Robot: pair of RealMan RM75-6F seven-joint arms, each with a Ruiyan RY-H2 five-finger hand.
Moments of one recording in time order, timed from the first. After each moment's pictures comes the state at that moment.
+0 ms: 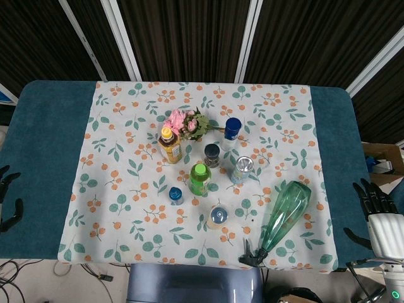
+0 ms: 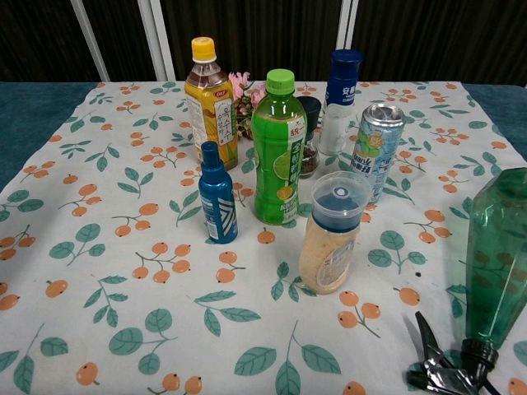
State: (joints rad) left arm -0.06 -1.08 -0.10 -1.69 1.41 1.52 0.04; right arm 0.04 -1.12 0.05 -1.56 -1.58 1.59 -0.04
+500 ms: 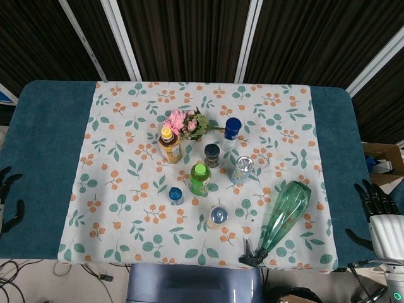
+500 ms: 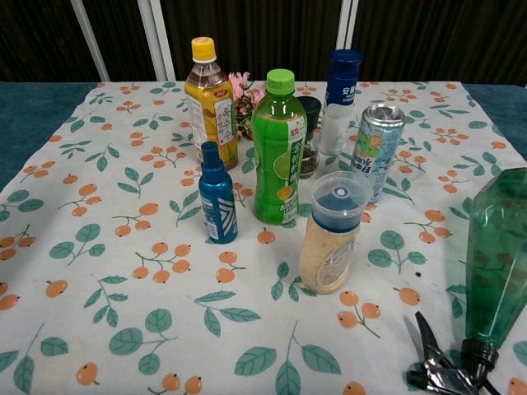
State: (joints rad) left arm -0.07 -1.09 -0.10 -1.69 1.41 1.51 0.05; right arm 0.04 -1.11 0.05 -1.55 -1.59 1.59 -0.03
